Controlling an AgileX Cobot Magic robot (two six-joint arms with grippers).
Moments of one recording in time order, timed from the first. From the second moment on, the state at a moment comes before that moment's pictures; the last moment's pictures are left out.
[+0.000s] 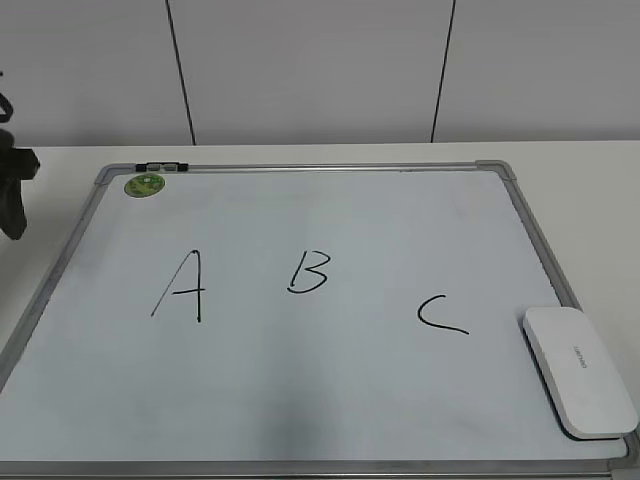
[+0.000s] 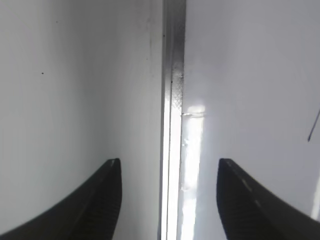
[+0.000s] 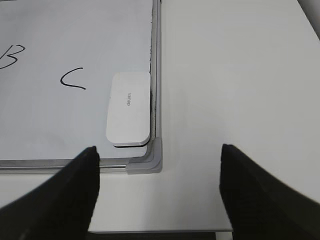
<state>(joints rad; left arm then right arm) -0.02 1.82 -1.40 0.00 1.09 -0.09 0.00 -0.02 -0.49 0.01 1.14 0.00</state>
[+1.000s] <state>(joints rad) -0.02 2.02 -1.42 0.06 0.94 -0.04 0.00 -0.02 -0.49 0.00 1.14 0.00</state>
